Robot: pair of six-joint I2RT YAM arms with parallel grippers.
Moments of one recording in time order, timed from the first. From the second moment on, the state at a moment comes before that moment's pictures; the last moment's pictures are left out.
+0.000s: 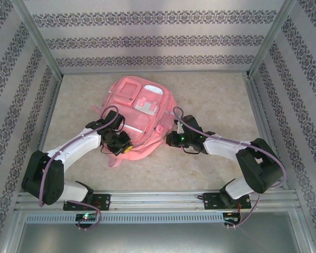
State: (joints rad) left arm -0.44 1.40 0.89 -0.73 0.33 -1.12; right arm 0.55 1.50 0.67 -0.01 -0.37 0.71
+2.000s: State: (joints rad) left arm -0.27 1.06 0.84 -0.67 0.34 -0.87; right arm 0.57 1.68 1.08 -0.43 -0.25 0.89
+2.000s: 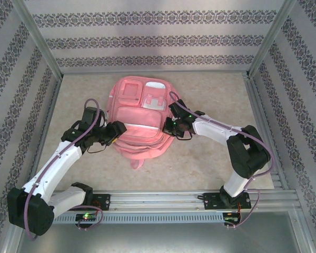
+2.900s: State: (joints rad) left arm -0.26 1.03 0.90 -0.74 0.17 -0.67; right arm 0.48 1.32 0.74 -0.34 -0.22 0.83
